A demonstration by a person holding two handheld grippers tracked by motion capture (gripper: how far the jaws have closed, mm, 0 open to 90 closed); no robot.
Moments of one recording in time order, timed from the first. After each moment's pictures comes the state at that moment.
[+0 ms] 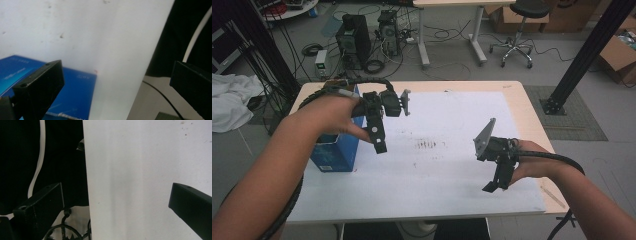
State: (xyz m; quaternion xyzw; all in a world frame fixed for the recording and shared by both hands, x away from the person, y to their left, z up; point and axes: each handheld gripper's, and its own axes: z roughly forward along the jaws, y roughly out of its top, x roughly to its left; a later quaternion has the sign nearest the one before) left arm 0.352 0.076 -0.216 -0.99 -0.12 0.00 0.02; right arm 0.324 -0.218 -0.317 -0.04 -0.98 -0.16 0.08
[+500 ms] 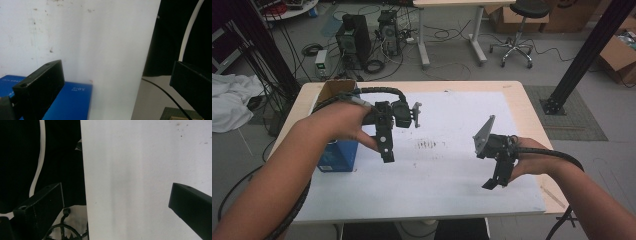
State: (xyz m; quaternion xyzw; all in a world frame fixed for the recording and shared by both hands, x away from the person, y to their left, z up) left arm 0.343 0.058 -0.224 -1.00 -0.08 0.02 0.01; right arm 0.329 -0.217 -0.315 -0.04 -0.98 -0.16 0.07
